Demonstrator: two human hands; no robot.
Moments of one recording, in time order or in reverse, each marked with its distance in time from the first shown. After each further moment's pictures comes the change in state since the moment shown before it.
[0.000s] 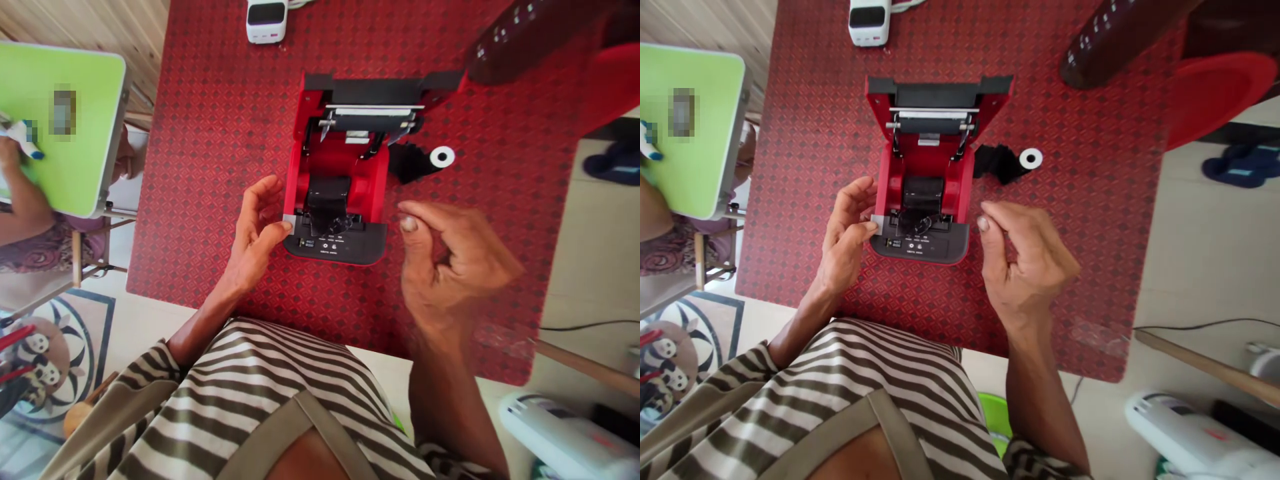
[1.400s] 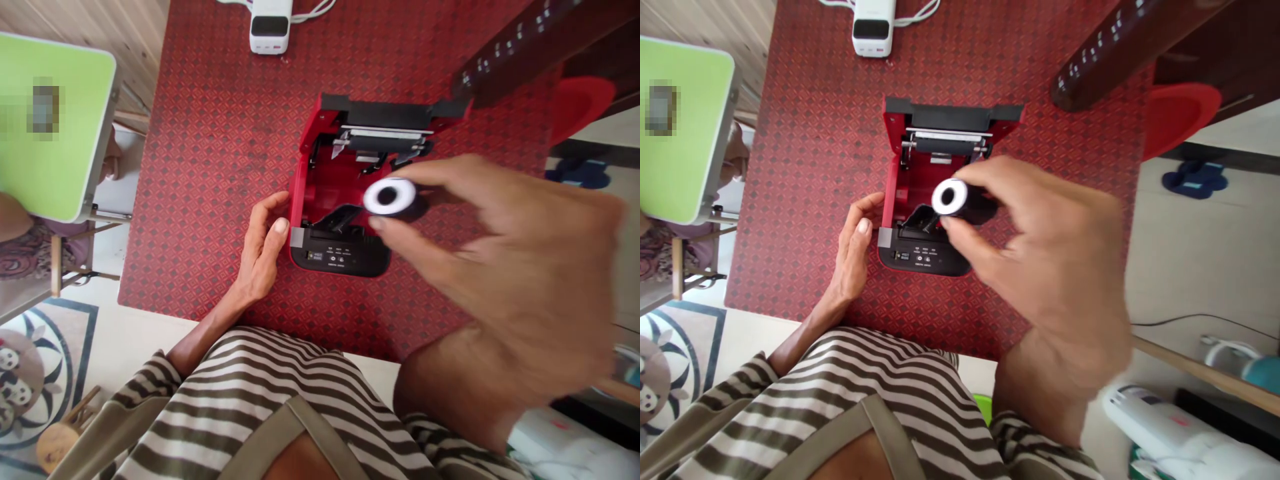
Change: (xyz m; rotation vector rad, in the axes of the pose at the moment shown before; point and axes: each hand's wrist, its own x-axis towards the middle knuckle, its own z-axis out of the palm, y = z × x) left_hand -0.007 0.008 0.010 -0.005 0.024 -0.038; right_hand 0.084 -0.062 -0.029 -0.133 -0.467 -0.091
